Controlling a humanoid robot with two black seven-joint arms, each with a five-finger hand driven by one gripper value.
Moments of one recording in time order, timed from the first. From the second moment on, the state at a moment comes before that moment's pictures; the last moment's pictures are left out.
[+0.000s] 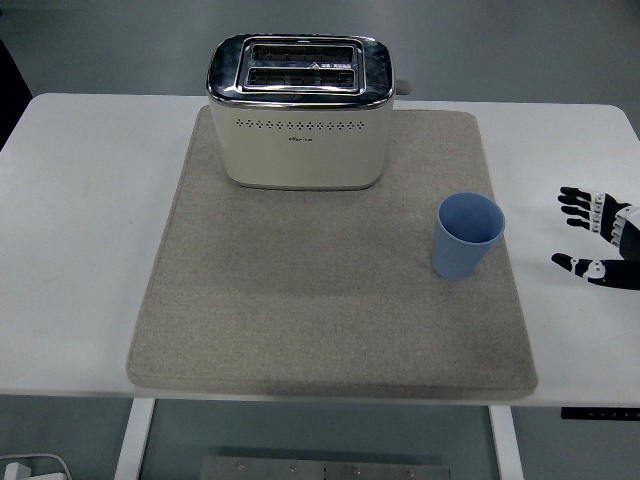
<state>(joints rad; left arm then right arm) -0.04 0.00 -0.04 -0.11 -0.03 -0.13 -0.01 0.54 -1.00 0.30 1.42 -0.61 -0.17 0.61</state>
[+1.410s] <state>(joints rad) -0.04 0.00 -0.04 -0.11 -0.03 -0.13 -0.01 0.57 -0.70 0.30 1.31 -0.63 -0.18 0.61</state>
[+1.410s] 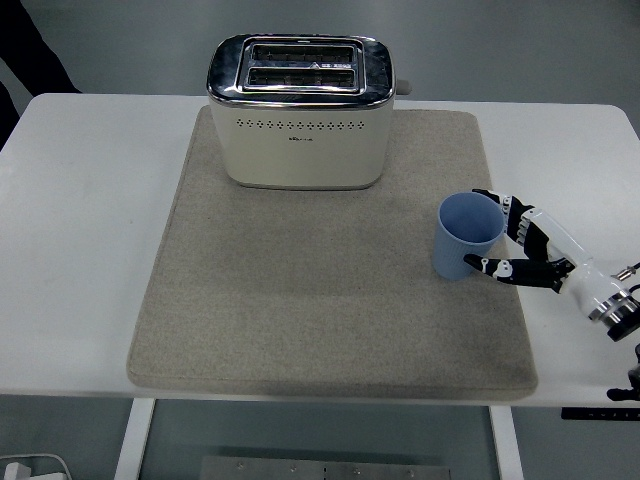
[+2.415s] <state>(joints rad) -0.04 0.00 -0.04 -0.11 -0.03 -0.13 -0.01 0.62 -0.64 0.30 1.28 -0.67 -0.15 0.61</state>
